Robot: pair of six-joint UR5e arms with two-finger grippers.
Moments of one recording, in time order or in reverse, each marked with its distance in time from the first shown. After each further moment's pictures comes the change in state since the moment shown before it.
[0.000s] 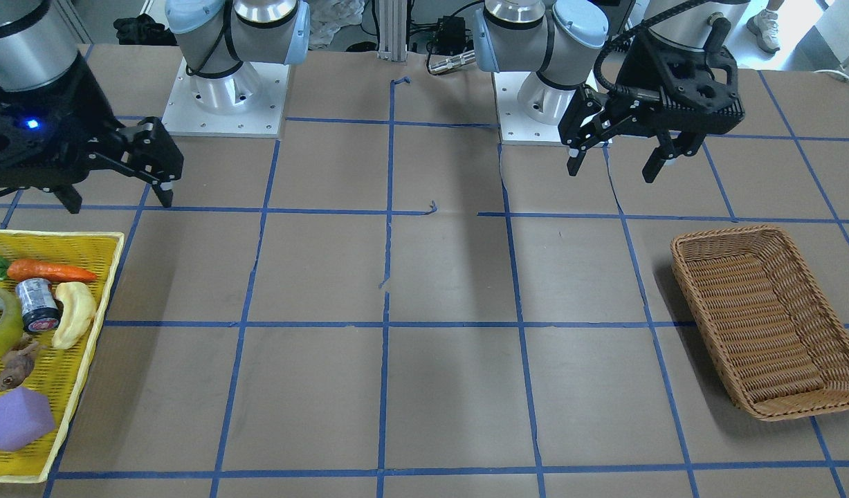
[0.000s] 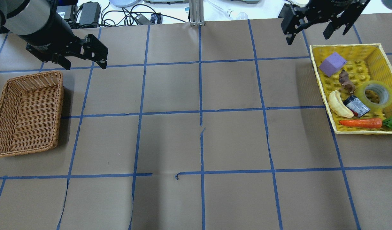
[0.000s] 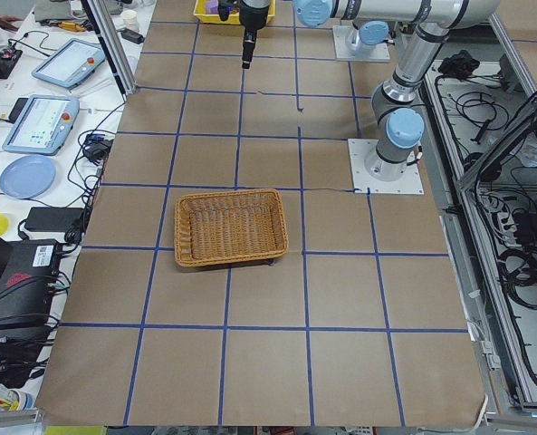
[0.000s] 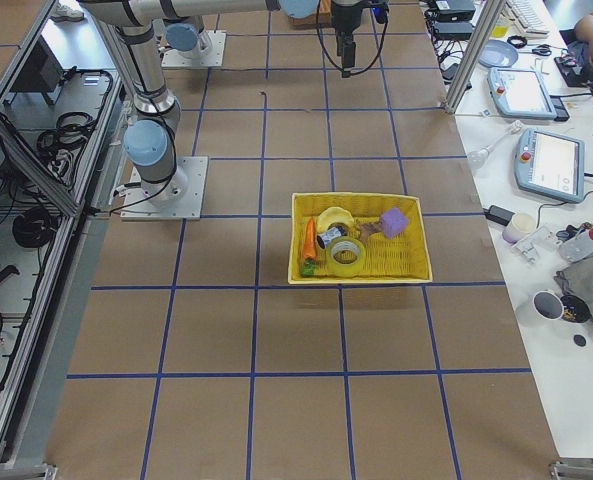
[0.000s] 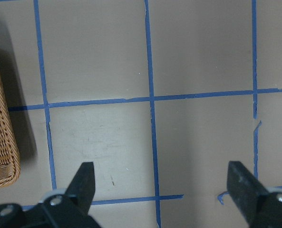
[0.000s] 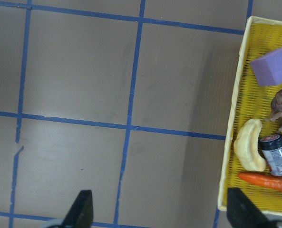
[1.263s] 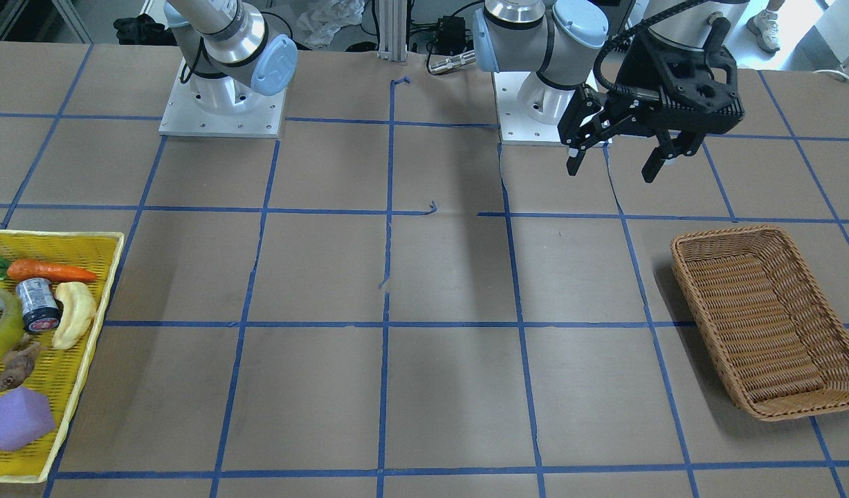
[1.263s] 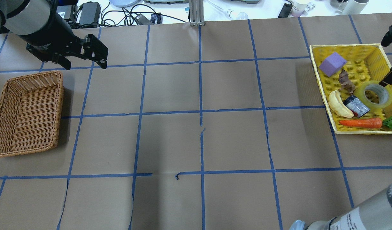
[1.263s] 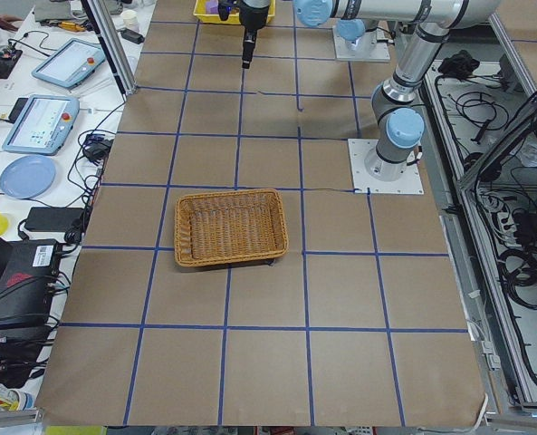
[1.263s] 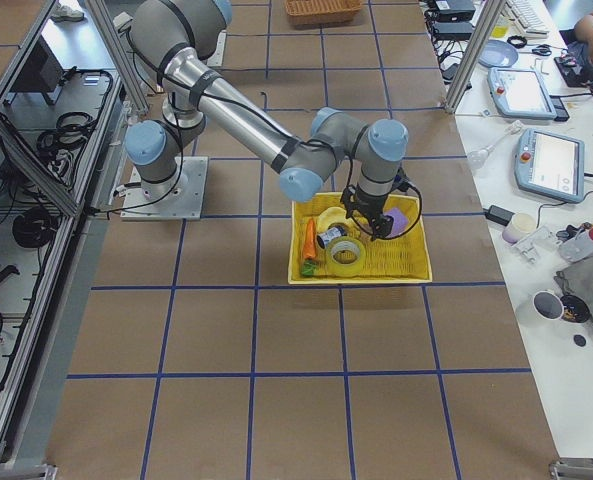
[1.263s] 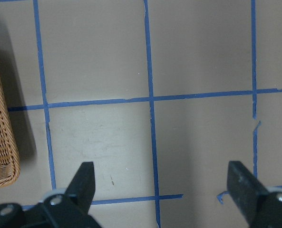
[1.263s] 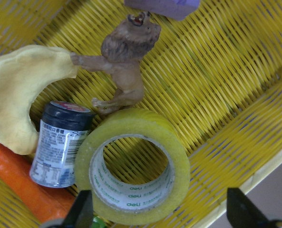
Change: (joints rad) left arm 0.000 0.000 0.000 0.000 -0.001 0.000; right arm -0.529 0.311 0.232 -0.548 -0.053 -1.193
